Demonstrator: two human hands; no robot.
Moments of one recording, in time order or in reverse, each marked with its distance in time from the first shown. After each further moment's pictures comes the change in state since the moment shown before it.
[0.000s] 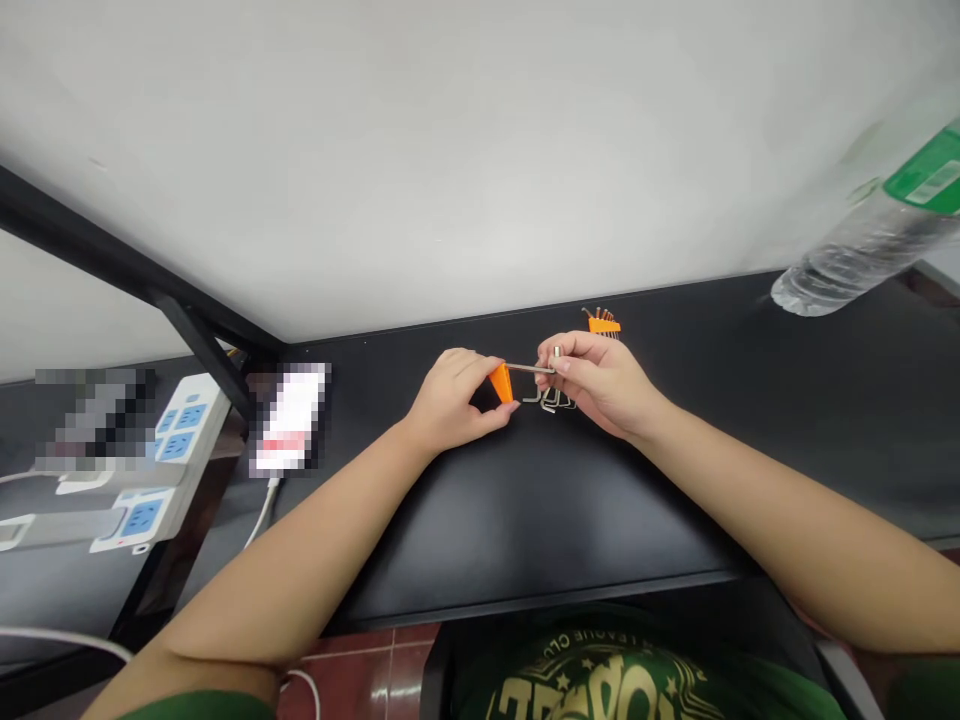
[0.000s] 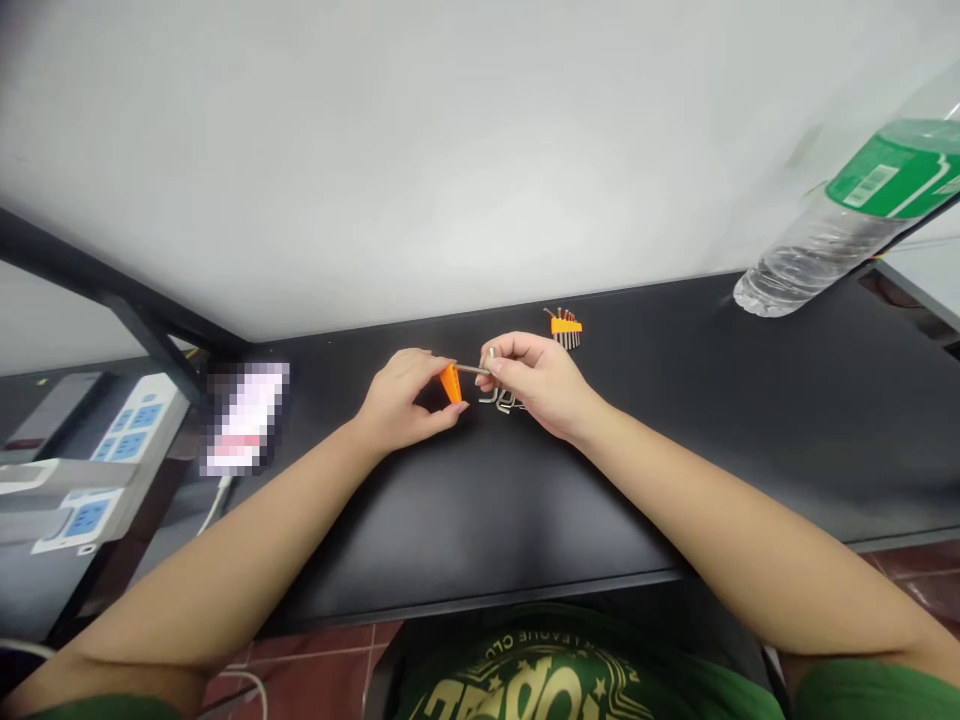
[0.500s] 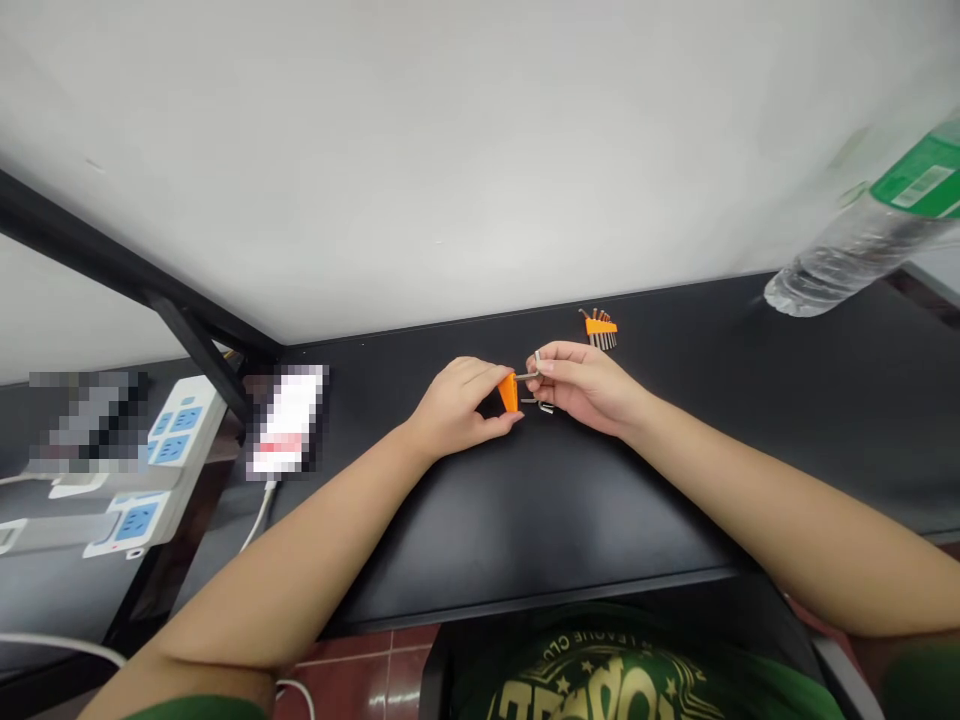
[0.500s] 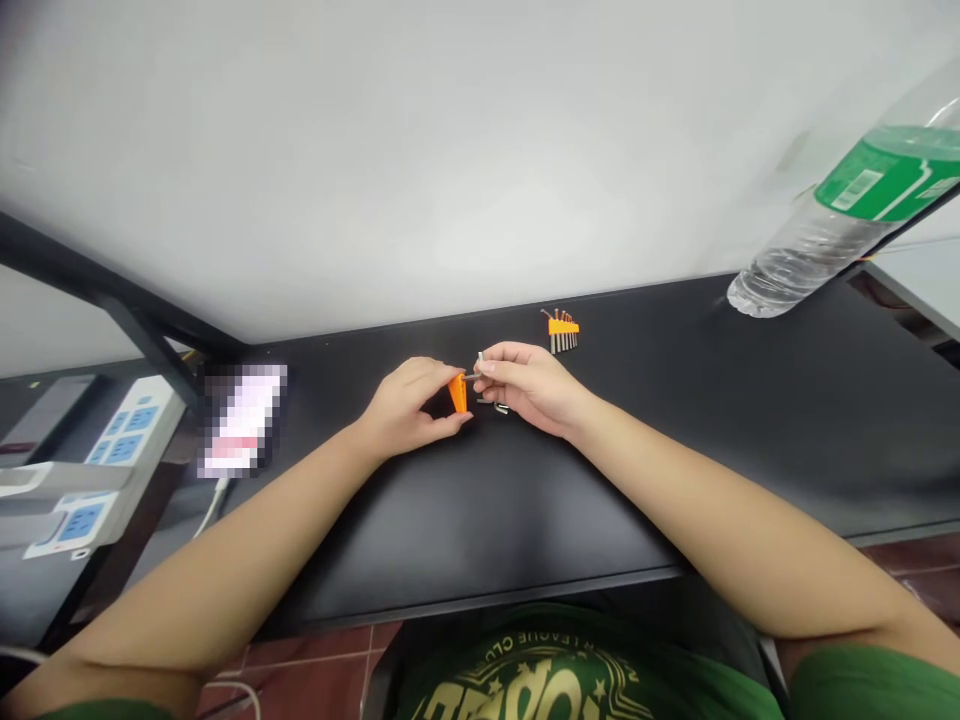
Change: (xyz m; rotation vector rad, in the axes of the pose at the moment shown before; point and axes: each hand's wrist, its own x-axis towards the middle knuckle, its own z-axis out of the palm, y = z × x) left_hand 0.003 0.005 -0.001 -0.075 -0.113 0.029; right_hand 0.010 0.014 -0.009 0.168 -0.076 0.187
